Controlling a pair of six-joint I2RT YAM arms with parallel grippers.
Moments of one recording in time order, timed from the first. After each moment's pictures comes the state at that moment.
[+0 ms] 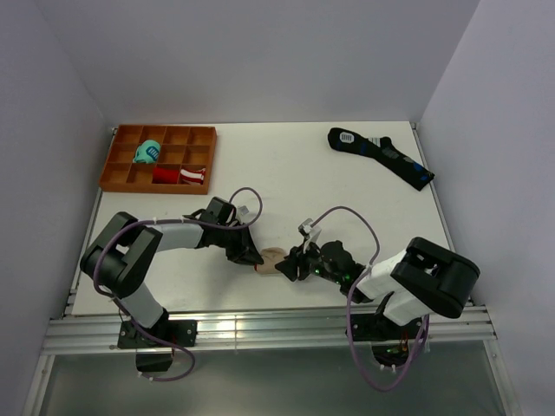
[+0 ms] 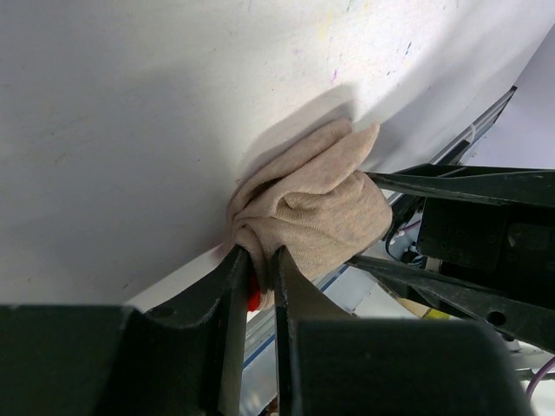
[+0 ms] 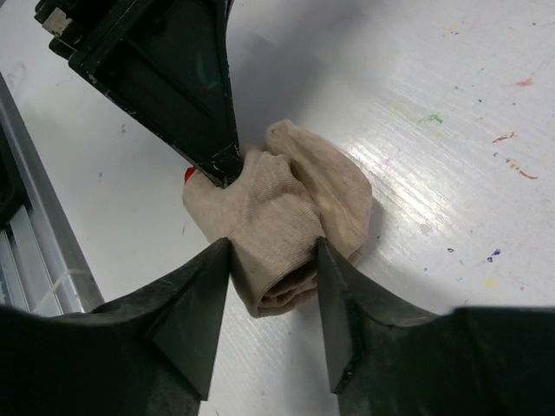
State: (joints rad) left arm -0.56 1.67 0.71 -0.08 0.64 -0.83; right arm 0.88 1.44 0.15 0.95 -0.11 0.43
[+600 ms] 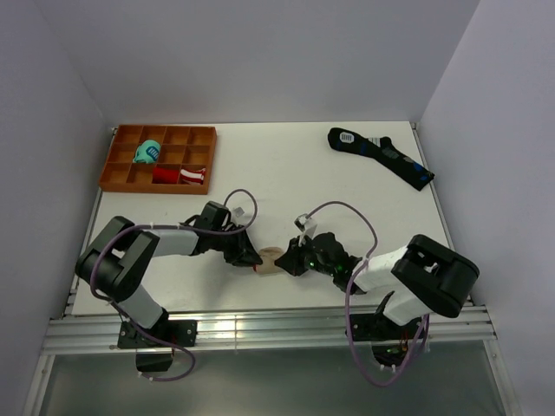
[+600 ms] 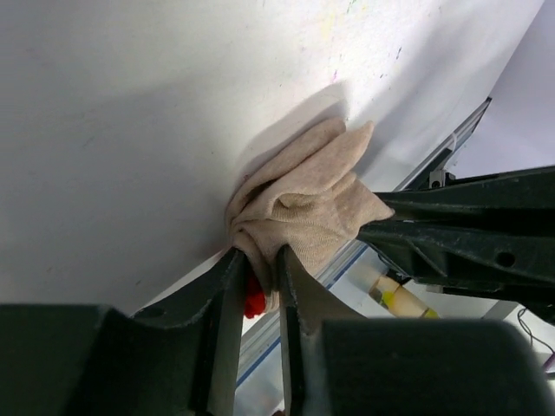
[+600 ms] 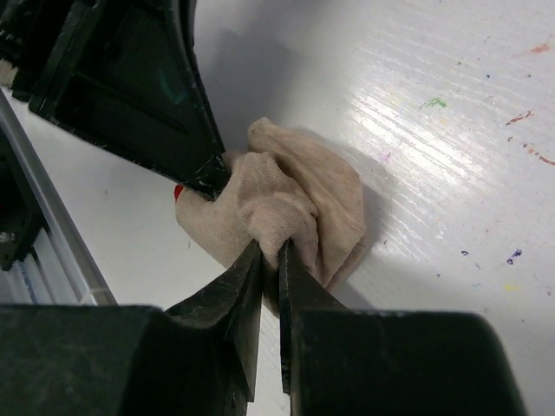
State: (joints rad) left arm -0.55 1.64 0.63 0.05 0.65 -0.87; right arm 0.87 1.45 0.24 0.79 -0.13 0.55
